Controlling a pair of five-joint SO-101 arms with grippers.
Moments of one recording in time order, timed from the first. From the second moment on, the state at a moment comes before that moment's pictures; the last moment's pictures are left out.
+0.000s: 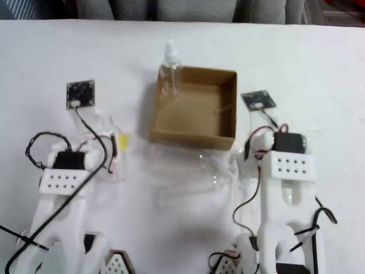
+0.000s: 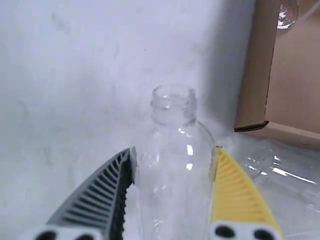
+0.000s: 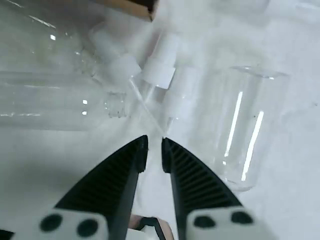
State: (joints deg) left arm -4.4 -39.9 56.2 49.6 11.2; right arm 0.4 -31.5 38.7 80.3 17.6
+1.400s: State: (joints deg) left arm -4.4 -39.9 56.2 49.6 11.2; right arm -2.2 -18.3 48.4 54.1 10.9
